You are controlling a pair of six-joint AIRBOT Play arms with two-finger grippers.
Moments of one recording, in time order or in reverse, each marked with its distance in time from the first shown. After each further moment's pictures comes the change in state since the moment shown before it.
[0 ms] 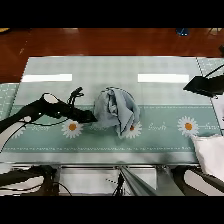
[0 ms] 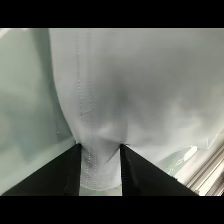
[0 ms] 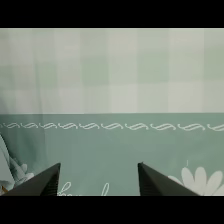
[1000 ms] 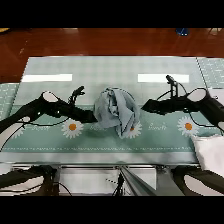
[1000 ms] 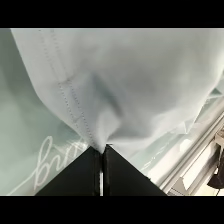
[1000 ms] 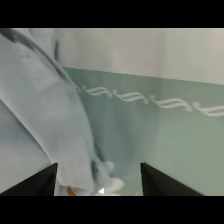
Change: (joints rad) left arm -0.010 0.030 0.019 -0.018 -0.068 0.007; right arm 0.423 -0.055 -0.414 0.332 -0.412 -0.063
